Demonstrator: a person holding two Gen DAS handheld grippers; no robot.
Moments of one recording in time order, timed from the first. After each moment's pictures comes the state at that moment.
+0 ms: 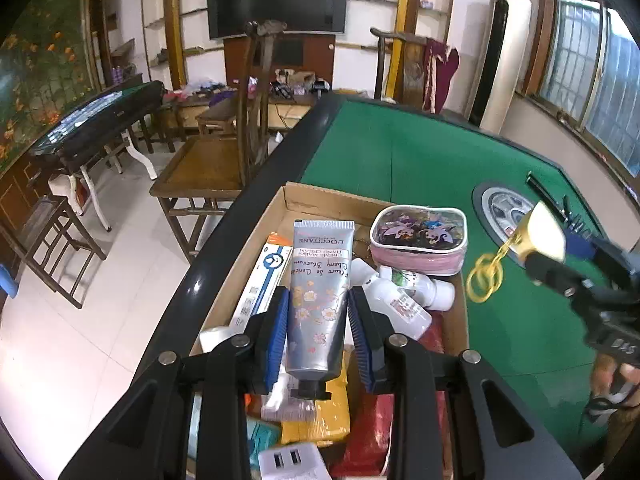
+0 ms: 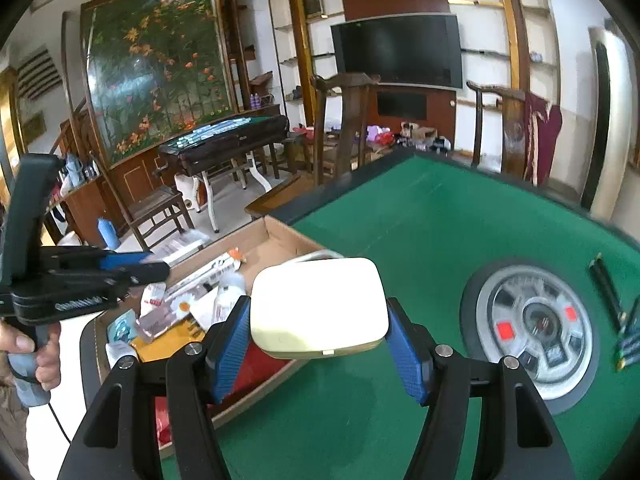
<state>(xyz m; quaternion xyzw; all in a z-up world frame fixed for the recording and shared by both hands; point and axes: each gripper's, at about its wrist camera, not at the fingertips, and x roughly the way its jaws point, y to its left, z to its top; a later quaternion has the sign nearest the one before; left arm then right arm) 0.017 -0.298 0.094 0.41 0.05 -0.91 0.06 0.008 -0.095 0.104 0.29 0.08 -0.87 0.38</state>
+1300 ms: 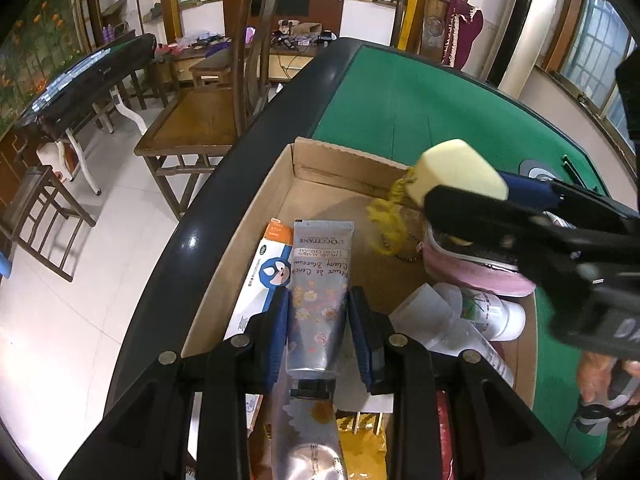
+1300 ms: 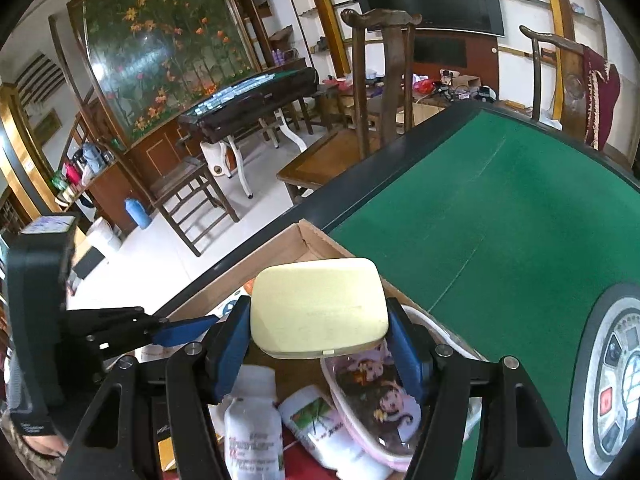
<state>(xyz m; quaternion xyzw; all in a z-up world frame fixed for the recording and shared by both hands) -0.053 -0.334 0.035 0.48 0.08 -0.87 0.06 -0.082 -0.220 0.056 0.40 0.07 -0.81 0.43</state>
